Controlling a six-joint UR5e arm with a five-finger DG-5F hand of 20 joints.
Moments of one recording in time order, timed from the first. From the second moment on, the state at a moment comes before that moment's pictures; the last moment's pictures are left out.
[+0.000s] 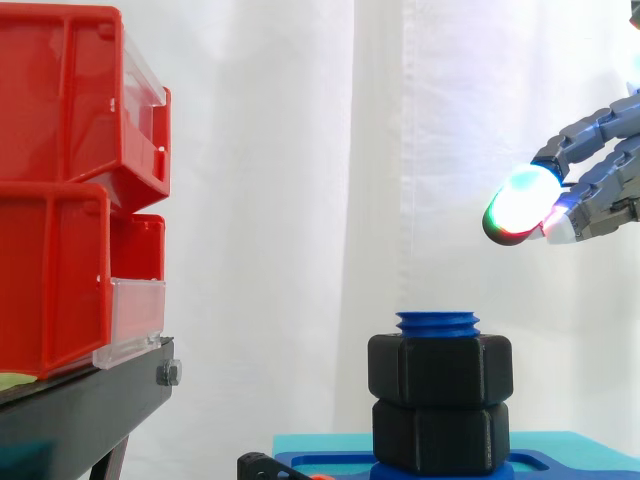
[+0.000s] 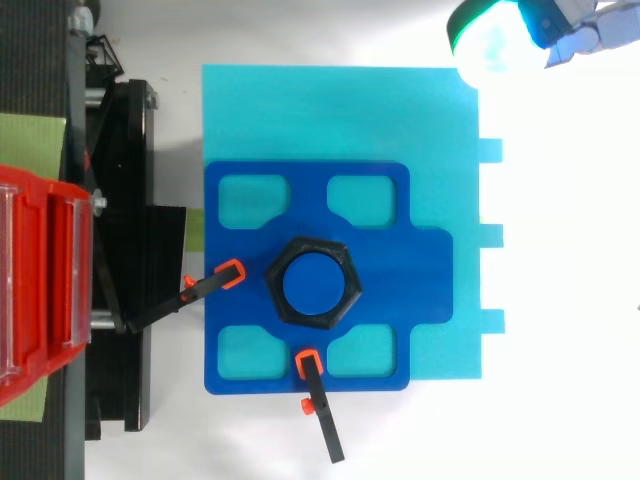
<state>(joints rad) 0.10 -1.83 -1.50 -3.12 -1.33 -0.63</state>
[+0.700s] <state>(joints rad) 0.10 -1.83 -1.50 -3.12 -1.33 -0.63</state>
